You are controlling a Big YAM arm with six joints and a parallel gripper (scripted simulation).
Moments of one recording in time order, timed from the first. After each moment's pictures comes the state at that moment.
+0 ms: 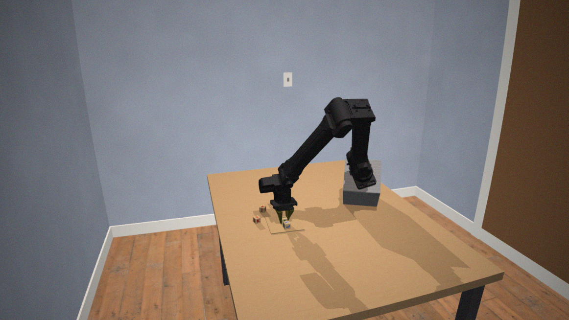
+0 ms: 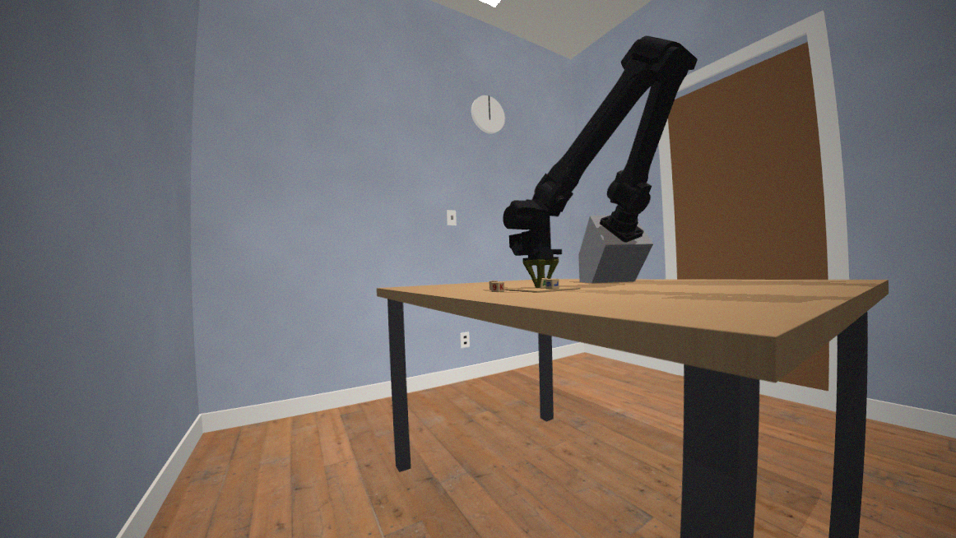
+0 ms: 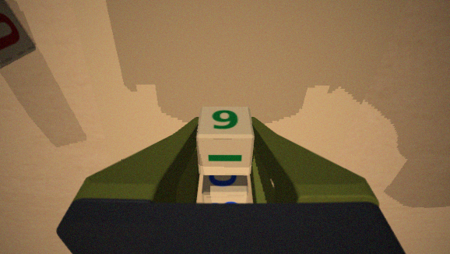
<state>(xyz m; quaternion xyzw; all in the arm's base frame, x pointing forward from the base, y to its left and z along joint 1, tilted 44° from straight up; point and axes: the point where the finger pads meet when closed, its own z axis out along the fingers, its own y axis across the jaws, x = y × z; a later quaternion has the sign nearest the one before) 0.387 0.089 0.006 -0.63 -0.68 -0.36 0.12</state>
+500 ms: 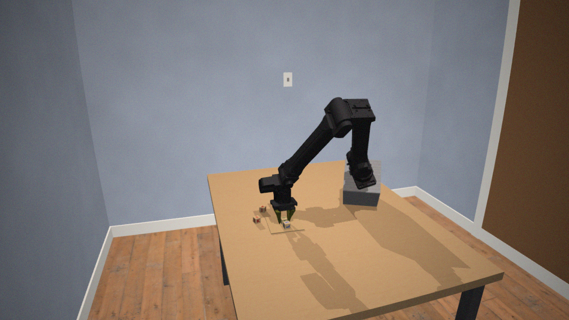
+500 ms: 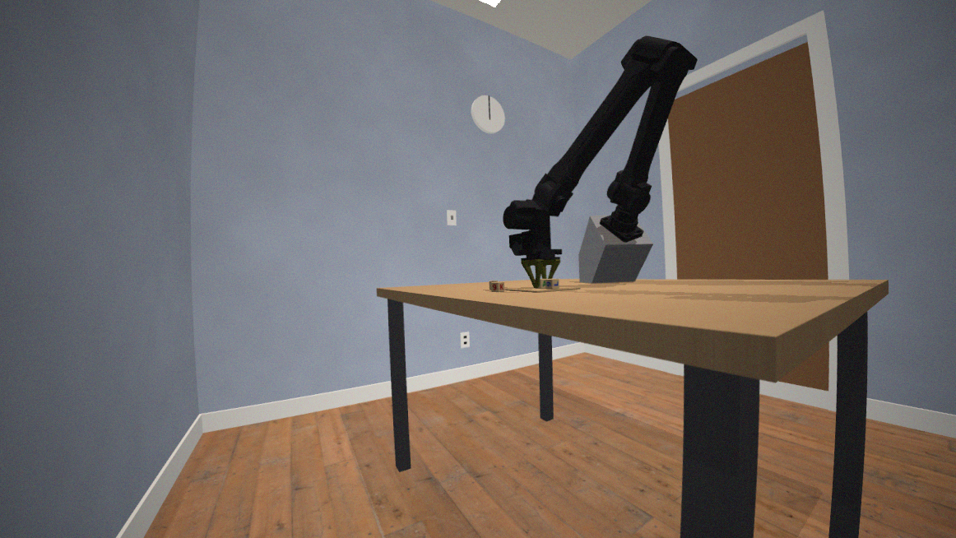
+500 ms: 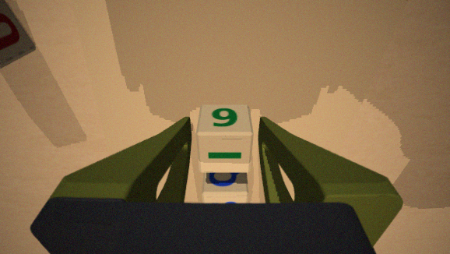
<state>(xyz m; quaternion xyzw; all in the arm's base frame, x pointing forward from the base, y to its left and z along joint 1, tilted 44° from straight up) 0.387 0.089 0.006 -0.63 -0.68 -0.36 0.12</state>
